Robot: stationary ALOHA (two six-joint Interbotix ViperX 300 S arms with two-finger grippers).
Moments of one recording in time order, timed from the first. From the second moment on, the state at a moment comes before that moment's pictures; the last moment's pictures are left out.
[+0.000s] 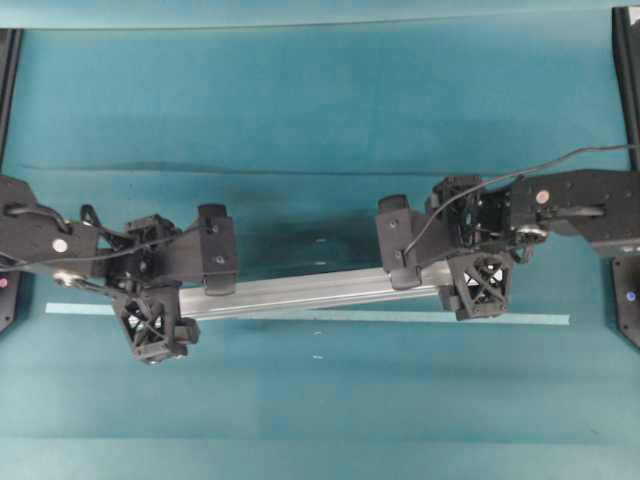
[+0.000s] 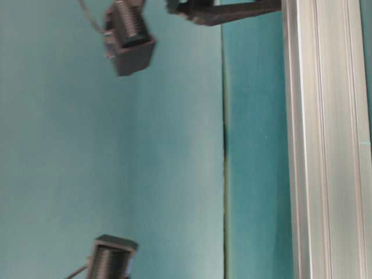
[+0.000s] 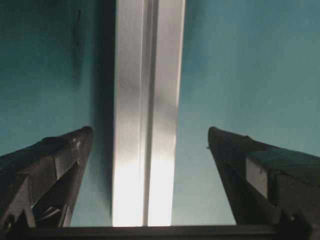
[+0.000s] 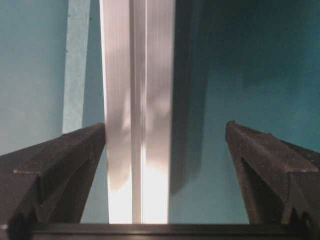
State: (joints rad) left arm -0.07 -0.12 0.78 0.02 0.50 -0.27; right arm -0.09 -0.04 0.73 0.05 0.66 -0.28
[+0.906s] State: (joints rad) left arm -0.07 -0.04 0.81 0.02 0.33 -0.28; right arm -0.07 0.04 0.75 0.06 0.56 -0.27
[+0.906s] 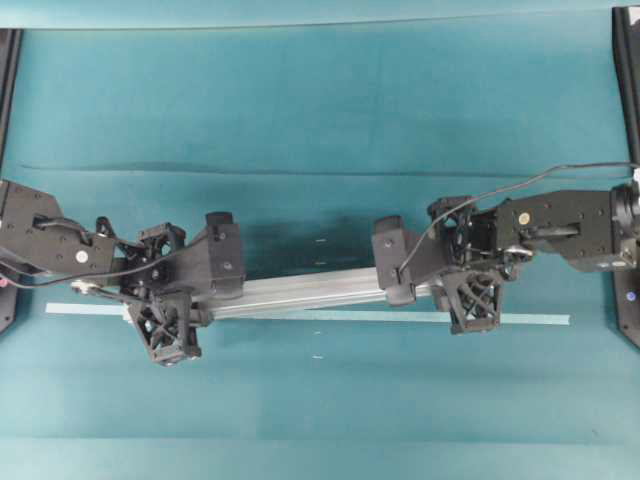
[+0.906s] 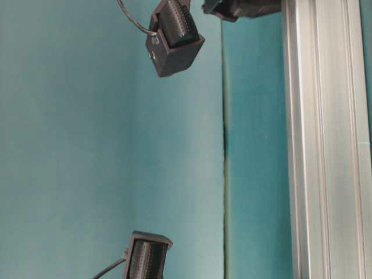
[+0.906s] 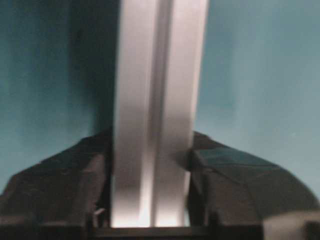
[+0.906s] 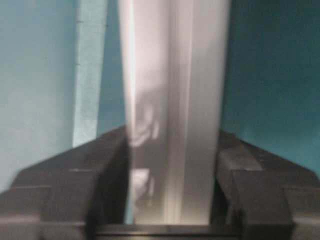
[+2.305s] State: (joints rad) left arm -0.07 -0.35 0.29 0.02 1.18 -0.28; right arm -0.09 -0.21 0.17 0.06 1.44 -0.19
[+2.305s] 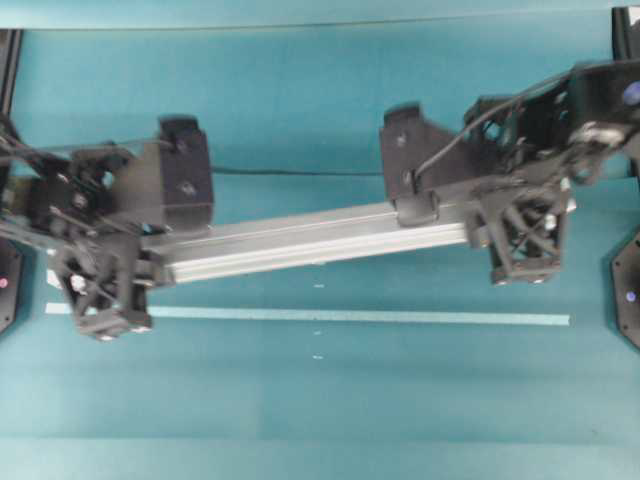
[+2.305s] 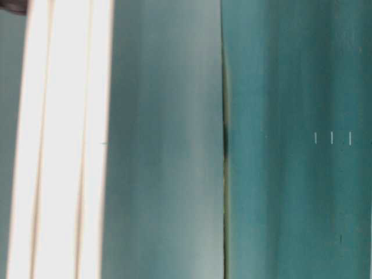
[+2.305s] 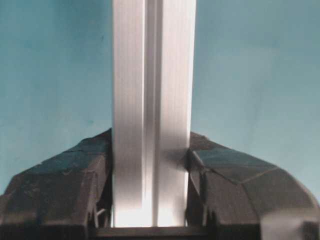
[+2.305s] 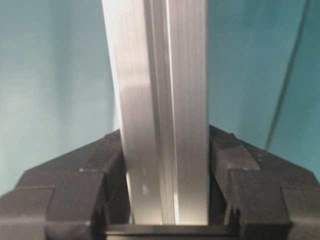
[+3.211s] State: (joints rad) left arm 0.03 -0.33 0.23 0.03 1.24 -0.14; right arm -0.08 -0.24 0.17 0.07 1.45 -0.01
